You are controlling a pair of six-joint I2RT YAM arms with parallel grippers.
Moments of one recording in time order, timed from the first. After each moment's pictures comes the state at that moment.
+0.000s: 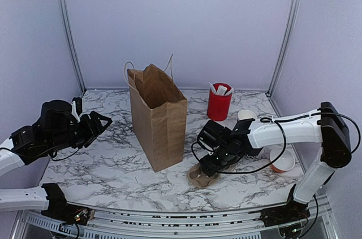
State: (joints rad) left arm -0.76 0.73 0.71 -0.47 -0.21 -1.01; right arm 0.98 1.65 1.03 -0.66 0.16 0.41
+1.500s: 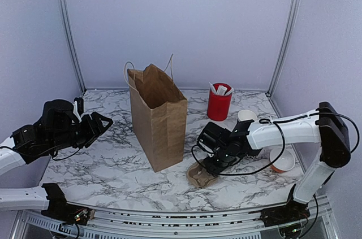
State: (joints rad) left arm -0.76 0.75 0.71 -0.48 -0.20 -1.00; right arm 0.98 1.67 1.01 -0.65 0.14 0.37
